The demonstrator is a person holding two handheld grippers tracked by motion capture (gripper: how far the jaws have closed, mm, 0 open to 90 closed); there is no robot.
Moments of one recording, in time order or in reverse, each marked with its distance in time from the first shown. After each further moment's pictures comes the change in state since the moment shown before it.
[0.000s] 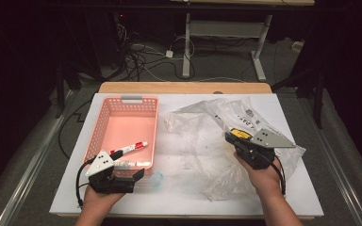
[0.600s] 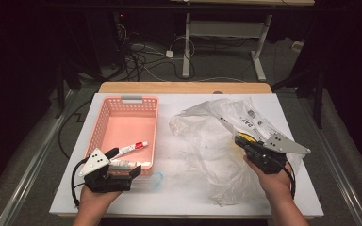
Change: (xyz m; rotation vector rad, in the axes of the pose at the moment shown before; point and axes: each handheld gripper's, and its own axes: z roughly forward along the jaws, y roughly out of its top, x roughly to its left) left arm 0.001 0.009 -0.009 -0.046 0.025 -0.018; right arm -0.013 -0.014 -0.022 -0.014 0.010 0.021
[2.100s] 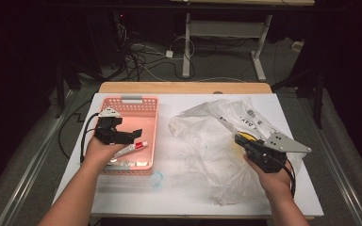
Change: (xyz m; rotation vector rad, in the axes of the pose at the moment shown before) left arm 0.094 0.061 0.085 0.299 0.039 -0.046; right arm 0.000 0.003 0.002 -0.008 0.003 -0.009
